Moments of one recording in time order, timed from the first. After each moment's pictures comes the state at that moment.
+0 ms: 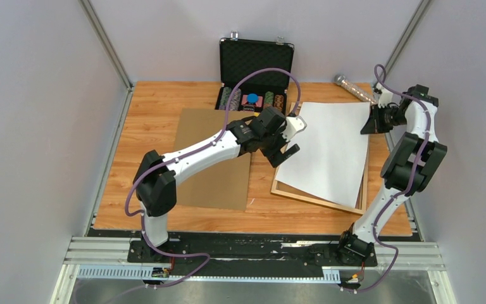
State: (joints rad) left arm -0.93 1.87 1.67 -0.59 0.01 0.17; right arm -0.47 2.03 1.78 -1.06 -0.68 -0.65
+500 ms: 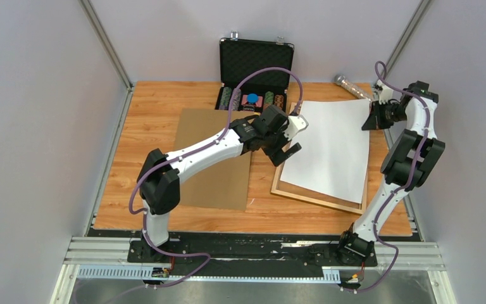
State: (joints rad) left arm -0.93 1.91 1.71 -0.60 0.01 0.17; right arm -0.47 2.13 1.93 -1.09 -0.68 -0.68
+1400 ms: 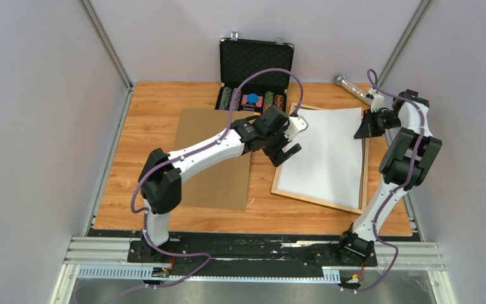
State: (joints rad) left arm -0.93 1.92 1.71 -0.60 0.01 0.17; right arm -0.45 2.13 1.81 -1.08 -0.70 -0.69
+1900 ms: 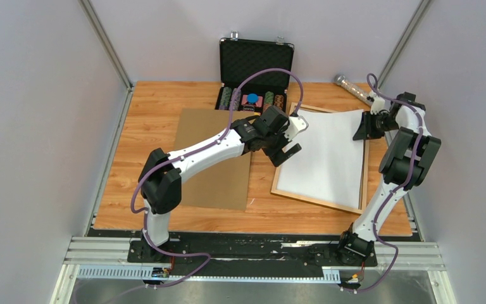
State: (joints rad) left arm -0.93 1.92 1.71 -0.60 0.01 0.17; right arm -0.45 2.13 1.74 -0.93 -0.64 -0.56
